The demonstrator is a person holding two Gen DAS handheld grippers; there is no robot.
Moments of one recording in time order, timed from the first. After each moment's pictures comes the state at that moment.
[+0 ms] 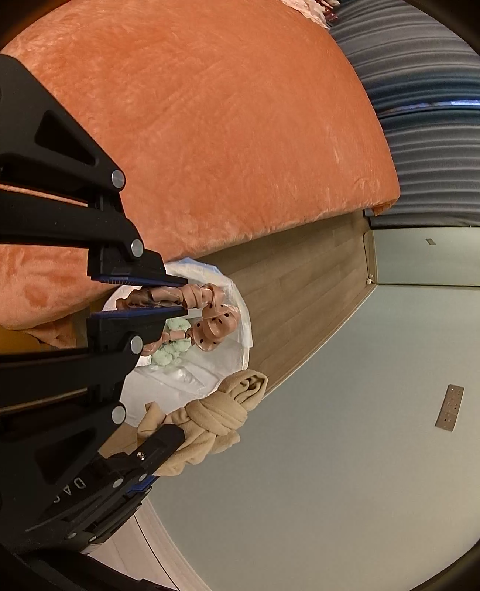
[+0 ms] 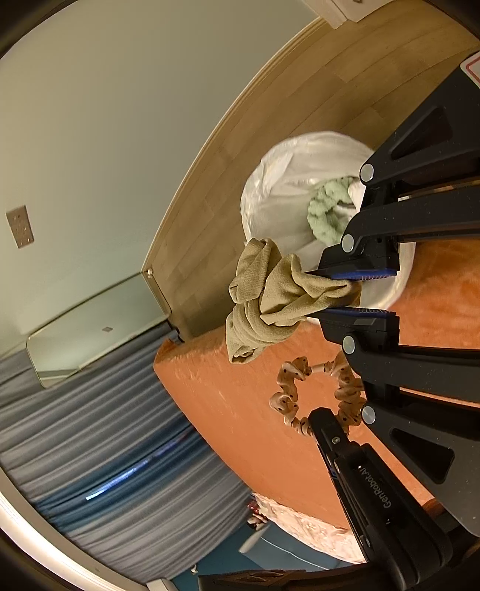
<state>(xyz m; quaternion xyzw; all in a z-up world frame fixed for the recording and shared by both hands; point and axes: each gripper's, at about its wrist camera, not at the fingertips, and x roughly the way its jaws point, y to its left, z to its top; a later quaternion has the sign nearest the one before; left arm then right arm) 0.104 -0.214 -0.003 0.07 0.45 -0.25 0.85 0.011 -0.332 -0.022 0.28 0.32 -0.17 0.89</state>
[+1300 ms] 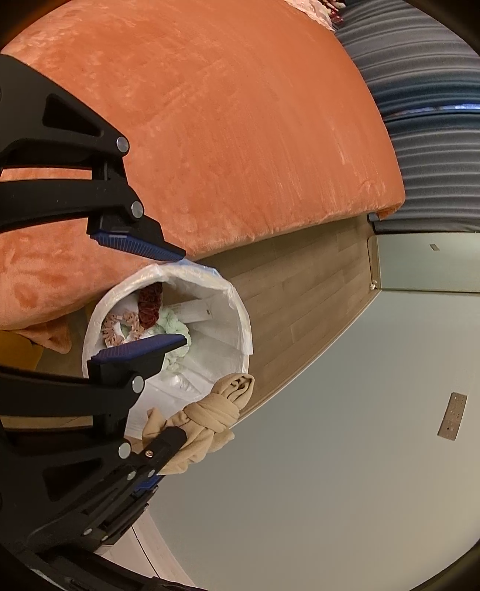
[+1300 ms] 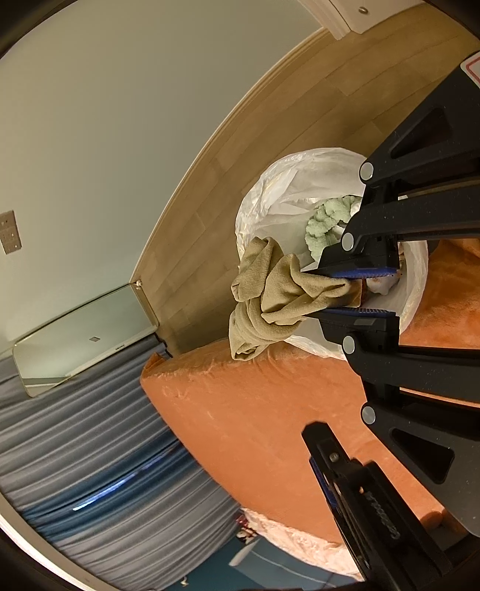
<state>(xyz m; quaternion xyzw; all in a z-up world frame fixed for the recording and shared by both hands) 0.118 -0.214 -0.019 0.07 0.46 -0.24 0.85 0.037 -0.349 -0.039 0.25 0.36 -0.17 0.88</state>
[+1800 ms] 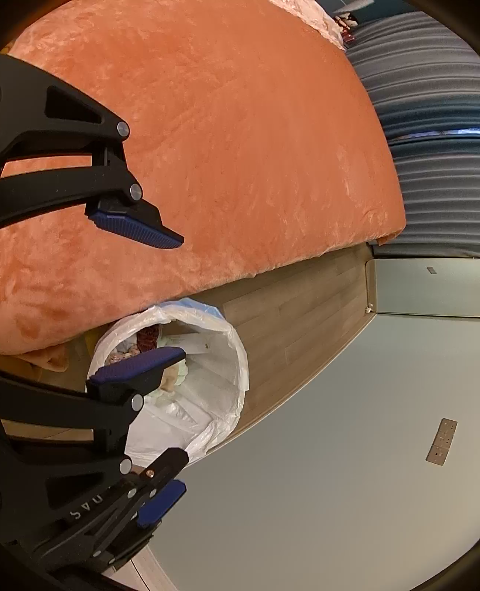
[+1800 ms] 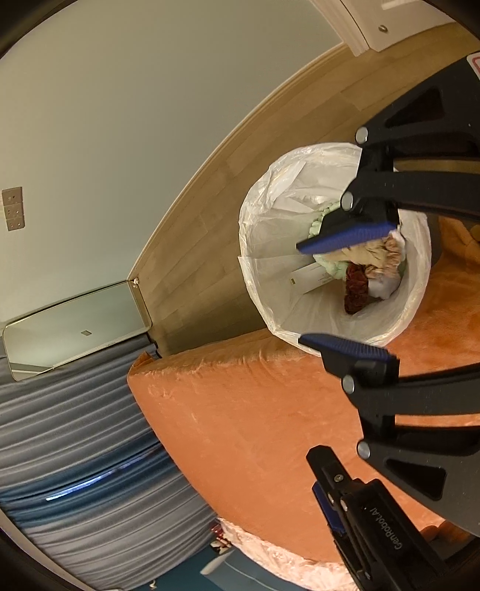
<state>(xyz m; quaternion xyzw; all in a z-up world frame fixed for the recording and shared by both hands) 0.124 -0.178 -0.022 0.06 0.45 -0.20 0.87 0.047 -0.322 -0.030 0.20 0.38 -0.18 0.88</state>
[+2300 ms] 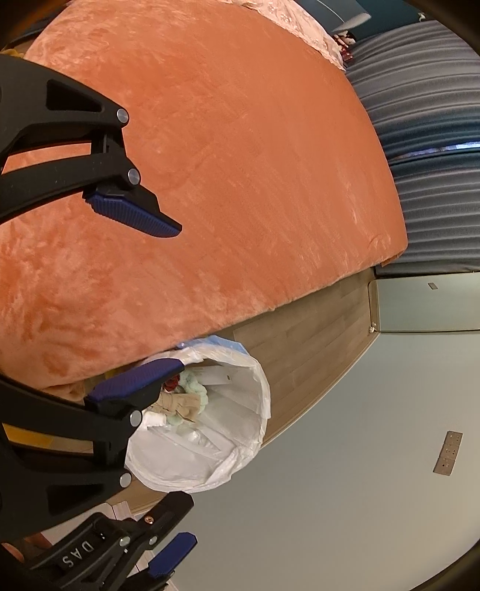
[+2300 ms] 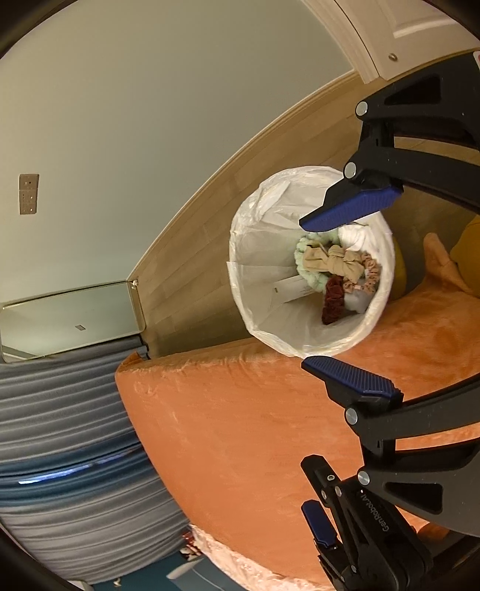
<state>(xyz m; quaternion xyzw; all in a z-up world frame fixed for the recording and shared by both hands) 0.096 -0.141 -0.031 0.08 0.45 -0.16 0.87 0.021 -0.284 -0.012 0.14 0.40 -0.19 0.89</state>
